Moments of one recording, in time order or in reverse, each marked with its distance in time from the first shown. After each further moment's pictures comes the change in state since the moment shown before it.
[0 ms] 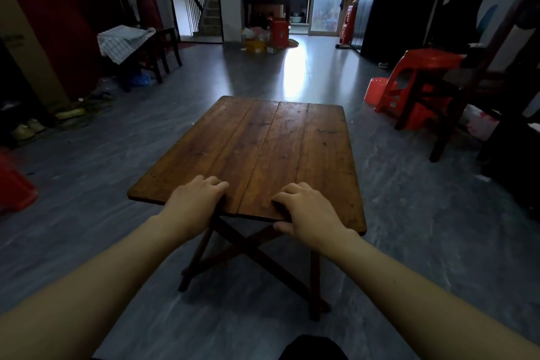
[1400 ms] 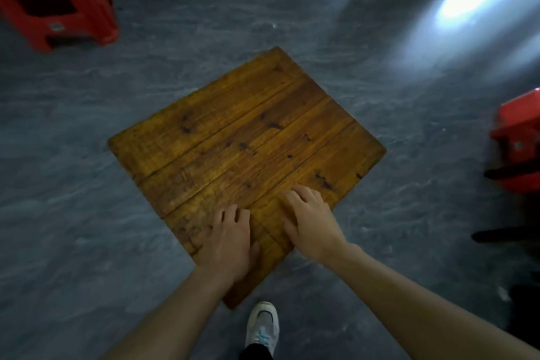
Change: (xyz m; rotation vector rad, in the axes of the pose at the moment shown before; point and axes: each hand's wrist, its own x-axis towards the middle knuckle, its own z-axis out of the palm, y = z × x) left_hand 0.130 0.212 -0.101 -0.599 -0.321 -0.892; right_hand 0.142 0.199 -0.125 0.170 -0.591 -0.319
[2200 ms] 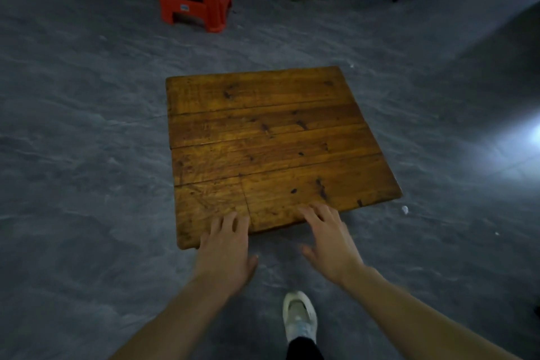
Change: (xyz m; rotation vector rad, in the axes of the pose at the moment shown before) left_hand -0.065 0.113 0.082 -0.100 0.216 -0.362; right_hand -0.030 0.124 -0.006 -0.187 -0.135 -0.348
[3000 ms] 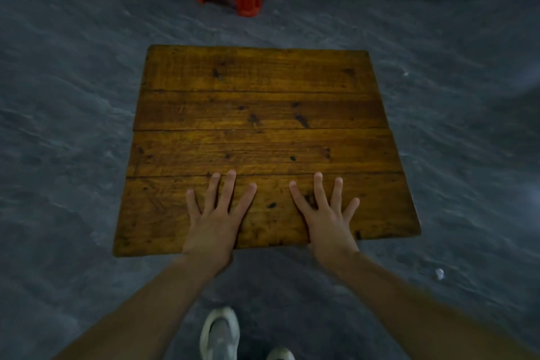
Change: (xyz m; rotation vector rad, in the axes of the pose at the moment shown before) left_hand 0.203 0.005 0.015 0.194 -0.041 -0.153; right_hand 0.218 0.070 -0.027 -0.384 -0.124 -0.137
